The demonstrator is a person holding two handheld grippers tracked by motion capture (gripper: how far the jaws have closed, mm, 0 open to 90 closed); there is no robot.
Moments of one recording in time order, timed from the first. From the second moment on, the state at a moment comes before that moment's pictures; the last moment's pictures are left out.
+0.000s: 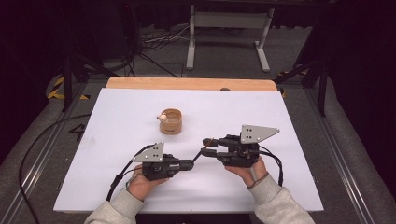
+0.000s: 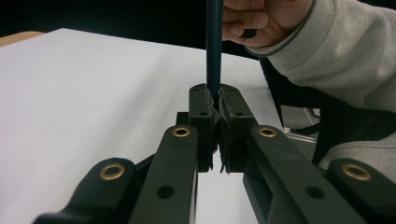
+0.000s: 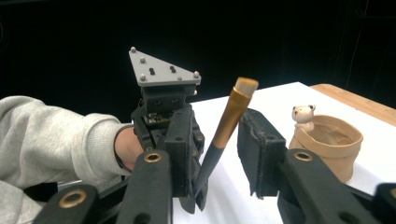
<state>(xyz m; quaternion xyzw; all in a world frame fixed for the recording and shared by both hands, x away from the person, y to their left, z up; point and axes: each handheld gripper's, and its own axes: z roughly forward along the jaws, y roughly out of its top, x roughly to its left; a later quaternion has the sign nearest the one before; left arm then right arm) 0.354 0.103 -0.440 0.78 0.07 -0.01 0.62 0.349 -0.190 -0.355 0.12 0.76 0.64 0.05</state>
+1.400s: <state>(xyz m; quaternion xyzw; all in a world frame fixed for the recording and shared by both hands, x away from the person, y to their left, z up) 0.357 0.091 -0.411 0.80 0.07 0.00 0.59 0.352 -0.170 -0.362 0.11 0.80 0.59 0.01</state>
